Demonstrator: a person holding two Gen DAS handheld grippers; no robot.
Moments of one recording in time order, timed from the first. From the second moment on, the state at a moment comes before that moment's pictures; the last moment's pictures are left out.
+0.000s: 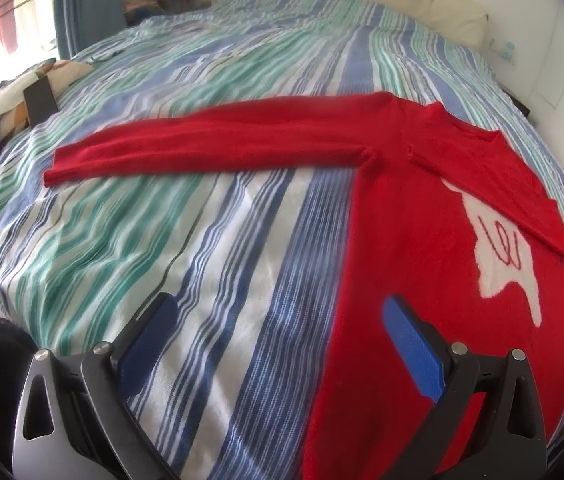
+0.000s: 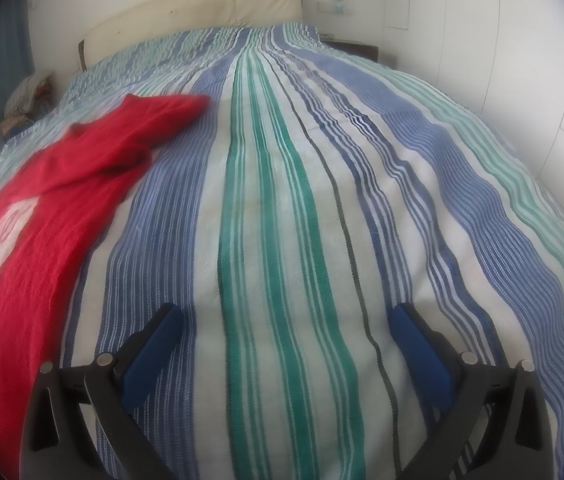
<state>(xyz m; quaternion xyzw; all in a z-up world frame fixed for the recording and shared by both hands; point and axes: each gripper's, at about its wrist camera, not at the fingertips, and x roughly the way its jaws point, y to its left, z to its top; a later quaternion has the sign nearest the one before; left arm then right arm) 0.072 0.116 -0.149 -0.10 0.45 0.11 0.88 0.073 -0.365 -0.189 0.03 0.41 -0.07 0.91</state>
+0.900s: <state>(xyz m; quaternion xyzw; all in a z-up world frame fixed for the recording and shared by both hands) 0.077 0.133 -0.091 -0.14 0.43 0.07 0.89 0.073 -0.364 -0.190 0.03 0.41 -0.07 0.91</state>
